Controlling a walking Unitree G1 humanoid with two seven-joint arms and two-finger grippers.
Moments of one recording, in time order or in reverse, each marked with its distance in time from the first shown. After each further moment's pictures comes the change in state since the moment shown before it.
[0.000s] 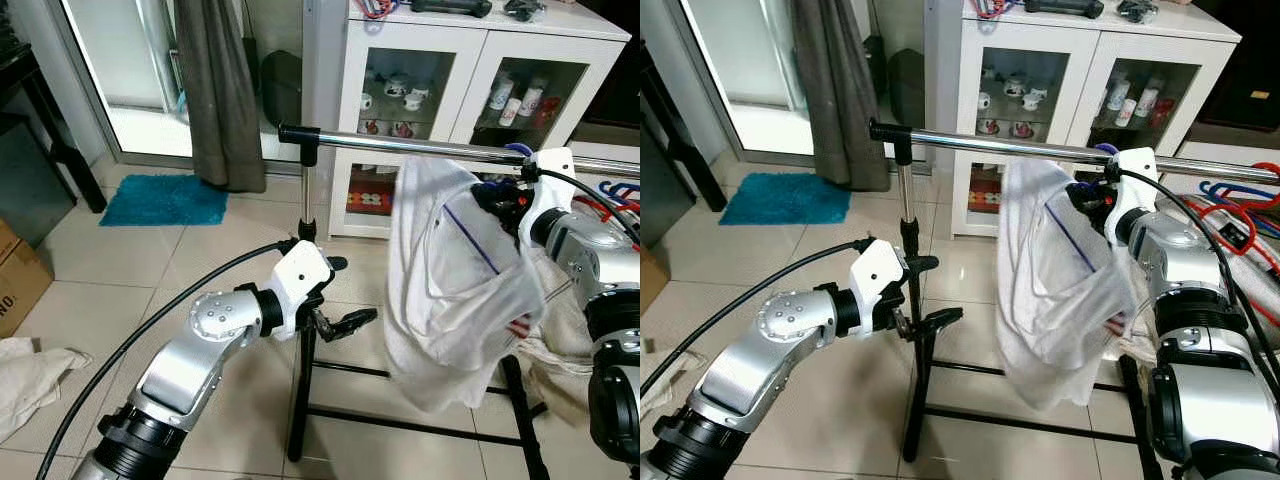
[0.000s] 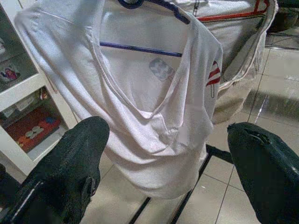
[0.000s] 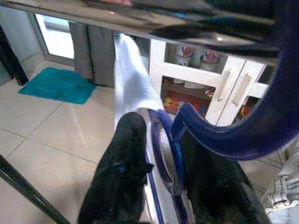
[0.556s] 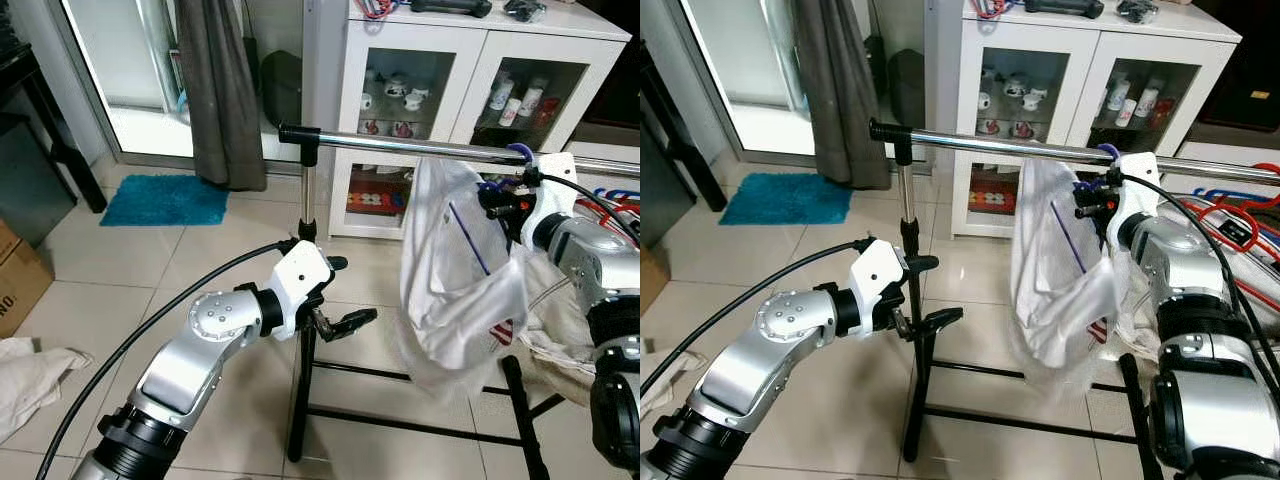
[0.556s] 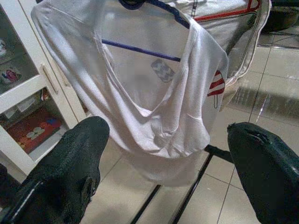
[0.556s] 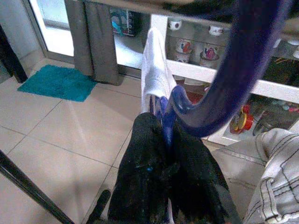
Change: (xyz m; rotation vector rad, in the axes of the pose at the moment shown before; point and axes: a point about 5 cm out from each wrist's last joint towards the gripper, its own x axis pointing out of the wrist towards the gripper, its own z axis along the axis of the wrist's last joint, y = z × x) left arm 0.000 0.000 0.000 0.010 0.000 0.001; right arm -0.004 -0.001 -0.005 -0.002 0.010 -0.001
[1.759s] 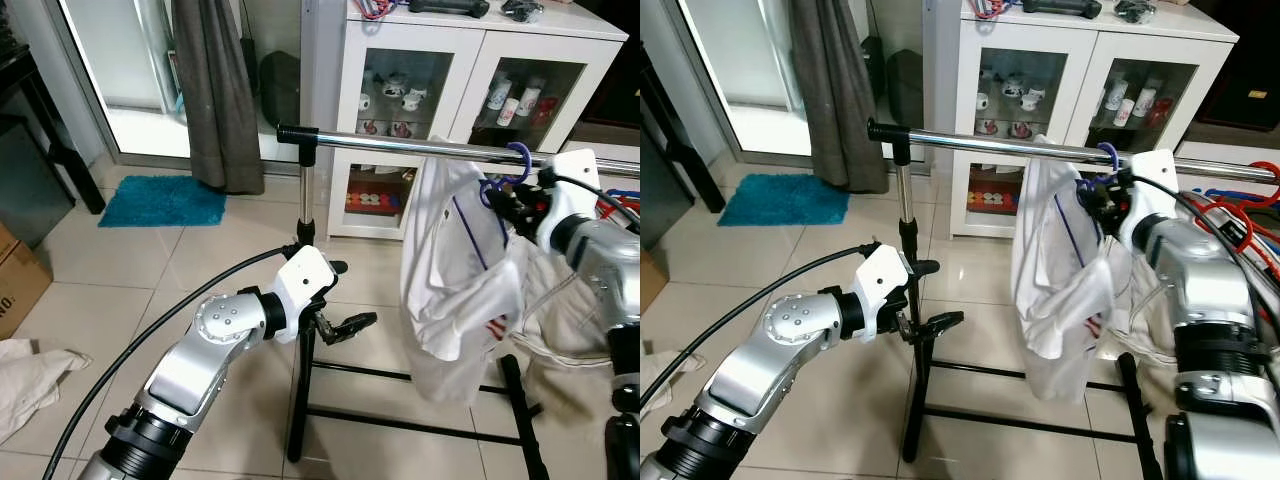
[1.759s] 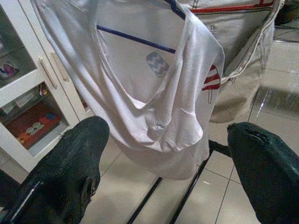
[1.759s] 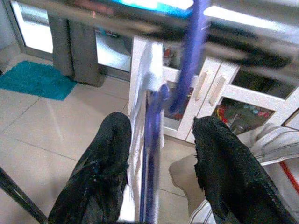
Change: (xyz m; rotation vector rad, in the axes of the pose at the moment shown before) left arm 0.004 -0.001 -0.007 -0.002 0.024 0.009; right arm -0.018 0.006 0.007 -0.077 0.002 -0.081
